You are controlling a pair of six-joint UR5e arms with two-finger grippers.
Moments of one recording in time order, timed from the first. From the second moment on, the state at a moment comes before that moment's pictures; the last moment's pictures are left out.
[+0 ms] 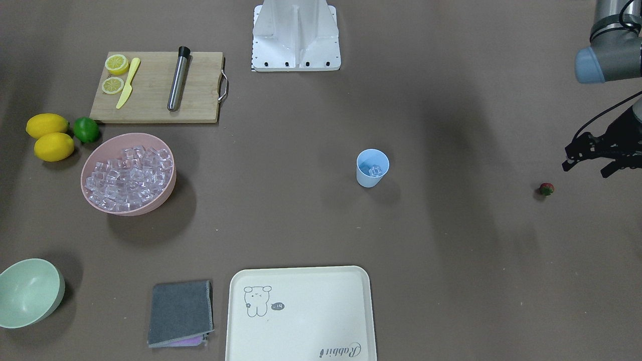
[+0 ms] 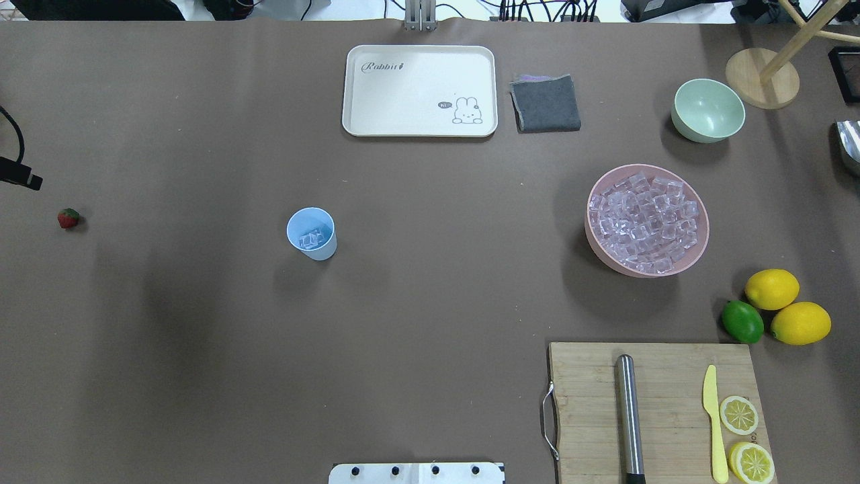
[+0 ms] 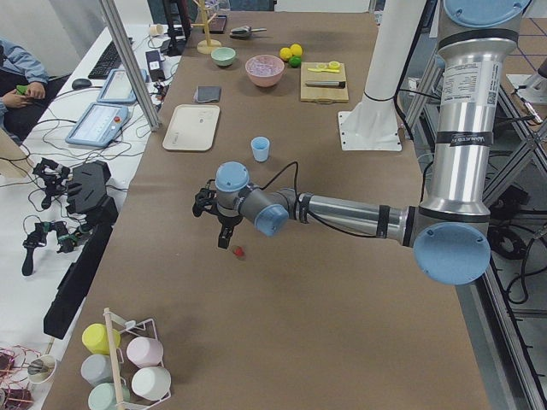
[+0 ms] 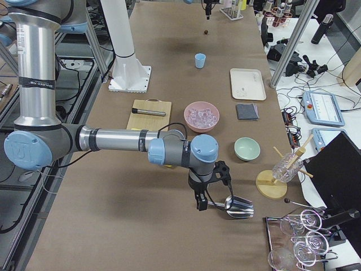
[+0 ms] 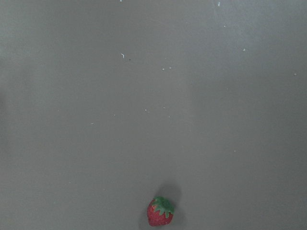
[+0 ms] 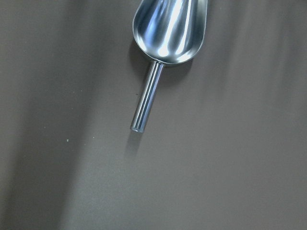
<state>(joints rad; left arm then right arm) -1.20 -1.60 -1.58 -2.14 -2.26 -0.48 1.61 -1.64 1.64 -1.61 2.21 -0.31</state>
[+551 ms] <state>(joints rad) -1.04 -1.62 -1.41 -2.40 -2.13 -0.61 1.62 -1.65 1.65 -1.61 2.22 -0.31</state>
